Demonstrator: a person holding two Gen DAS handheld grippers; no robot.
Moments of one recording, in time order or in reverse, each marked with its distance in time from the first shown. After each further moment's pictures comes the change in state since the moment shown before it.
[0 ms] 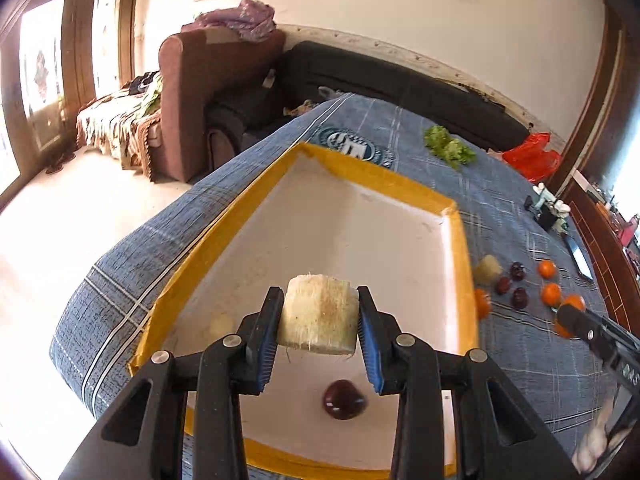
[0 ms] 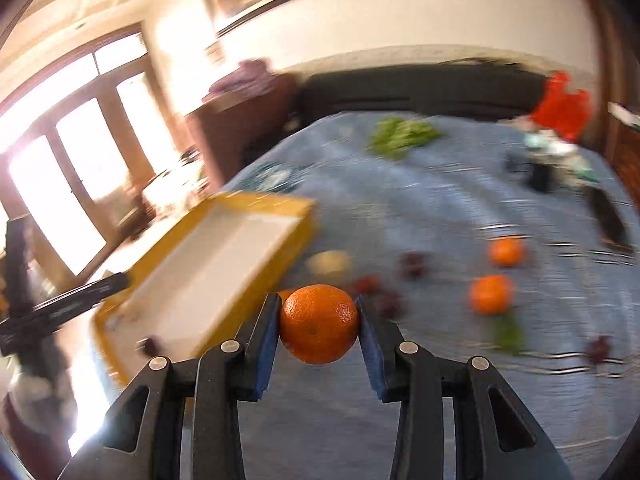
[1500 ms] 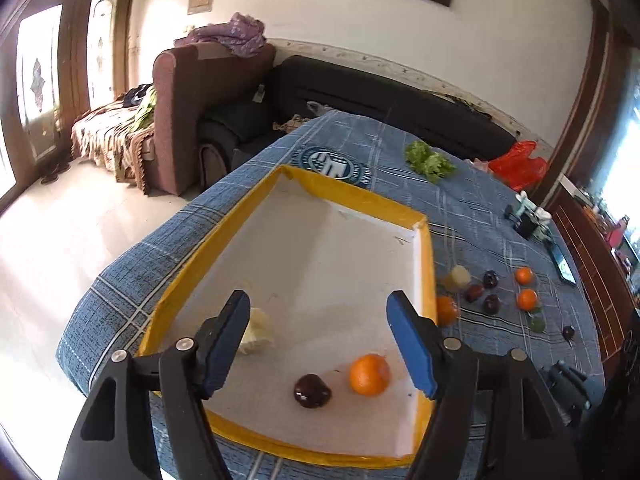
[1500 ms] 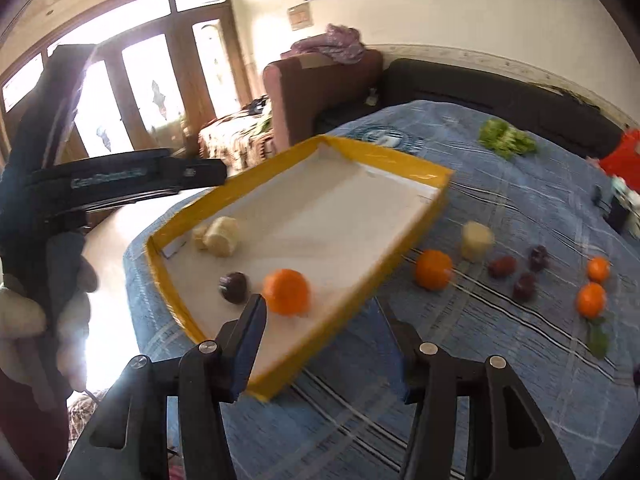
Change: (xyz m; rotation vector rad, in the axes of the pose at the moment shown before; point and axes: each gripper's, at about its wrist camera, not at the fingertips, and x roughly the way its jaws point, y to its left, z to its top) left arm -0.042 -0.022 0.000 0.028 -0.054 -0.038; right arm 0.007 0.054 -0.050 -0.178 0.032 0.010
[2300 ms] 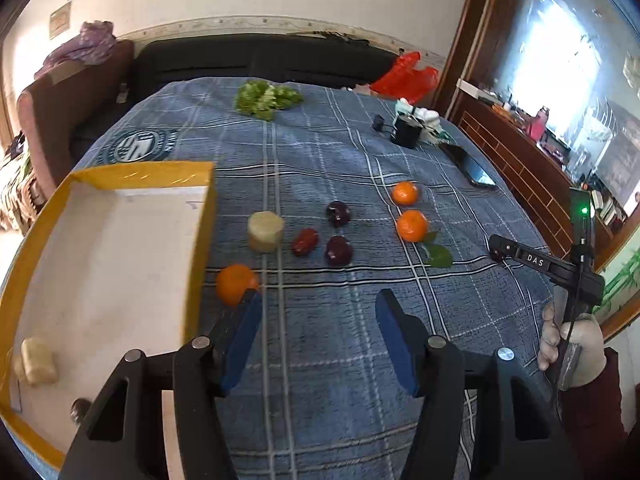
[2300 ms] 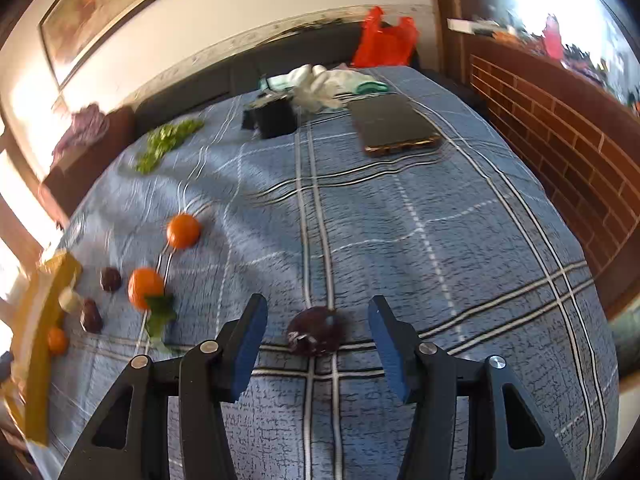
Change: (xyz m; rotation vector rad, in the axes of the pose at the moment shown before) left arm 0.064 -0.177 -0.031 0.318 0.166 -0.283; right arm -0.069 -0.301 -0.065 0.548 -0.008 -0.491
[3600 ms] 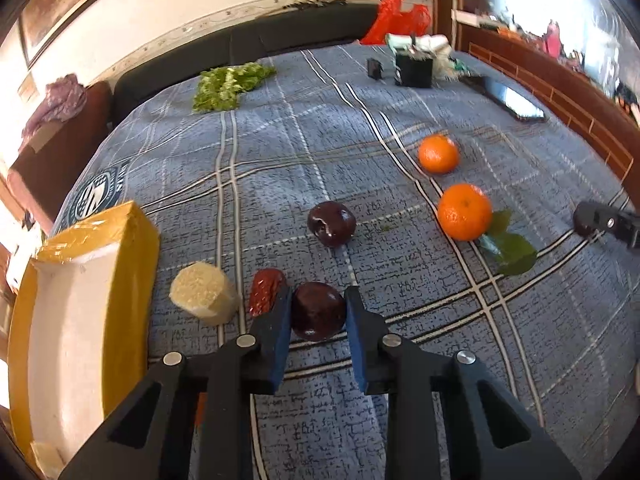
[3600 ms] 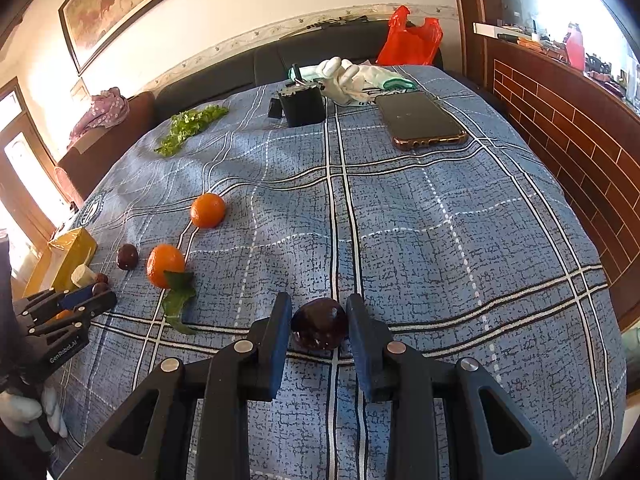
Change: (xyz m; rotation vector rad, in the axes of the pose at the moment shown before) left arm 0.109 -0.034 0.027 0.218 0.079 0.167; right arm 0.000 0.004 -0.006 -0.013 0.007 0.065
